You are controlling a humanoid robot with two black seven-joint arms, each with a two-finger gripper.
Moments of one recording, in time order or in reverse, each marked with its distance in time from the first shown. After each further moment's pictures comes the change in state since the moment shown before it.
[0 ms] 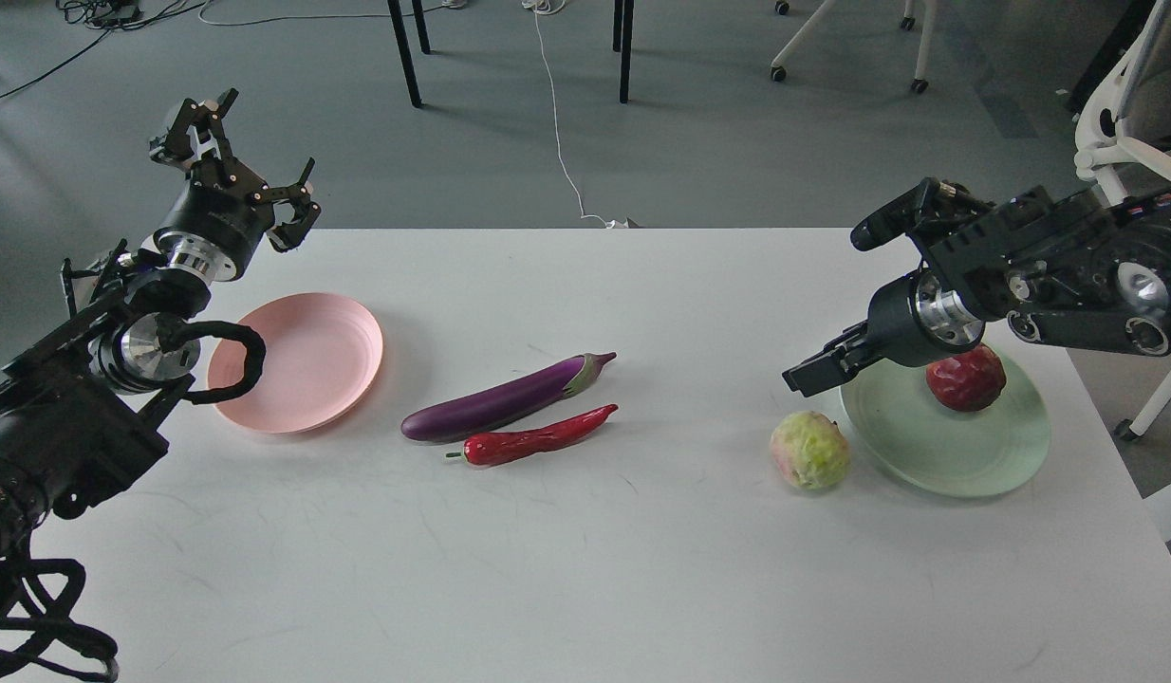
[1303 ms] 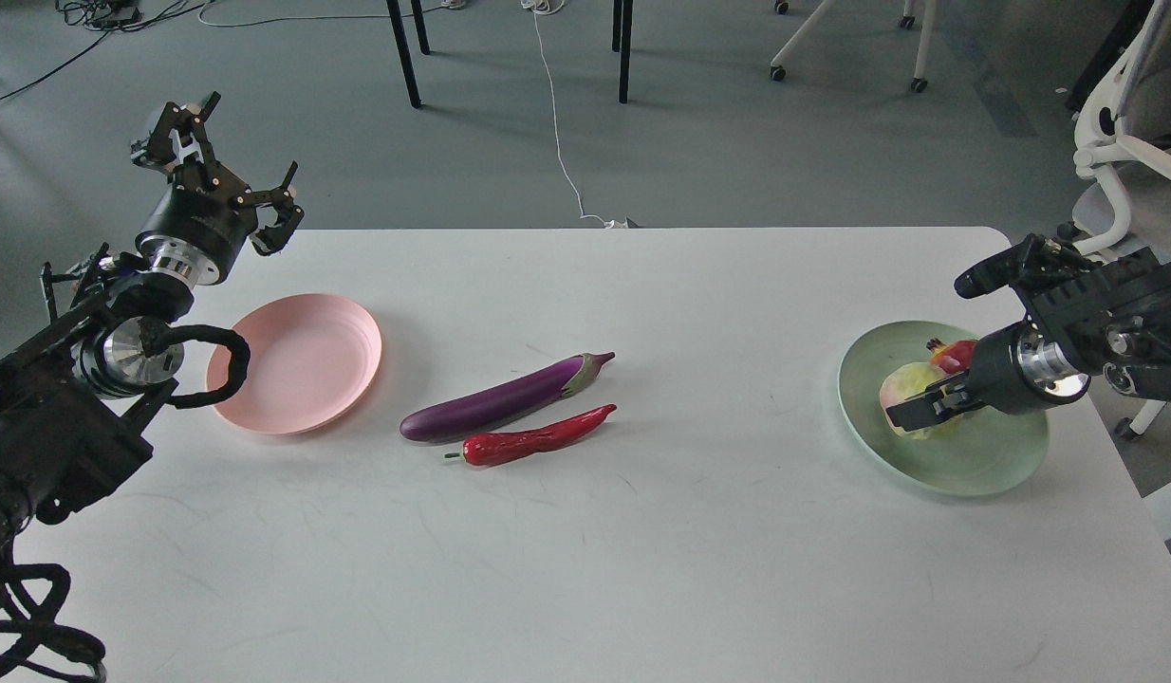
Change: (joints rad) left arm 0.011 0.014 0.002 0.002 0.003 -0.002 -0.001; right arm -0.144 -0.199 -0.016 -0.095 -0.043 -0.009 -0.011
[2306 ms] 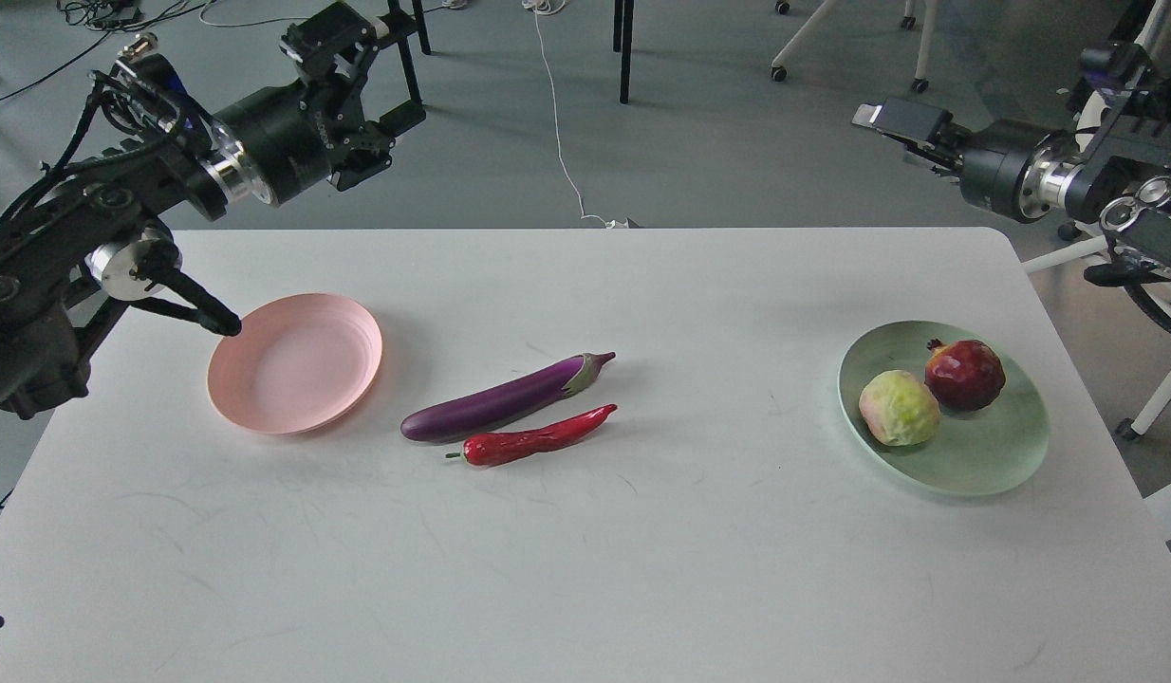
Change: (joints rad) left arm -0.146 0.158 0.040 -0.458 0.828 -0.038 0.096; right arm -0.336 -0.104 1.062 -0.342 0.246 0.010 0.008
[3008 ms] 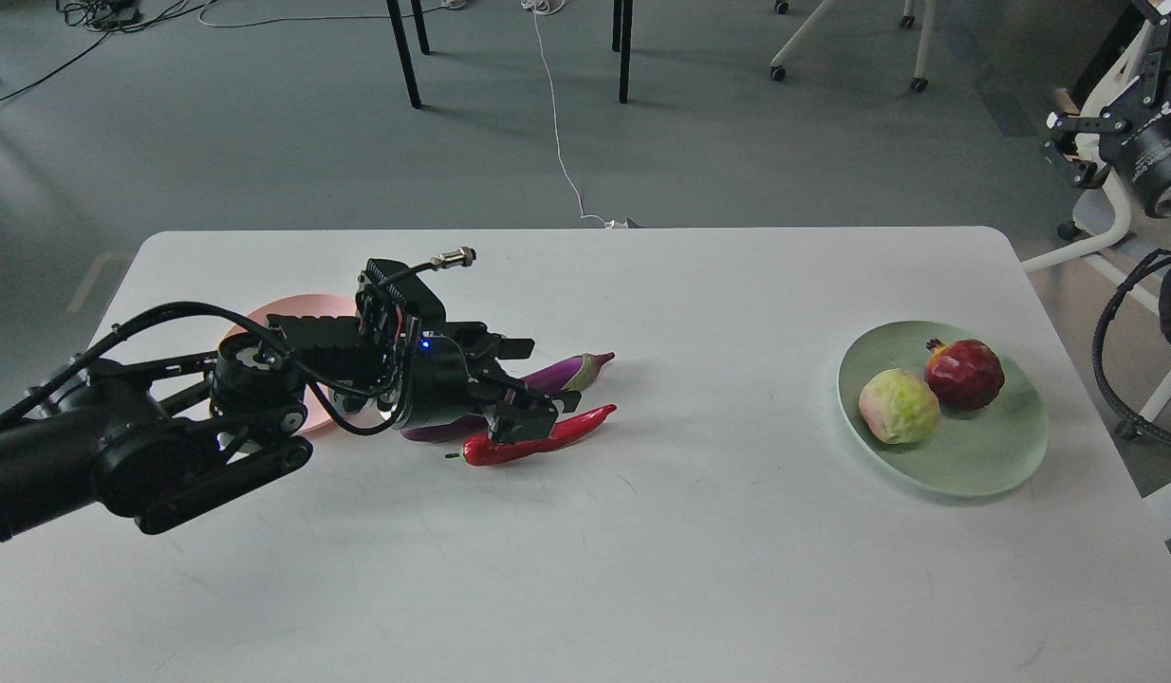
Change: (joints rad) left arm 0.056 -0.053 0.446 -0.269 1.246 0.314 -0.023; right arm -0.347 -0.041 0.519 -0.163 0.855 0.267 0.002
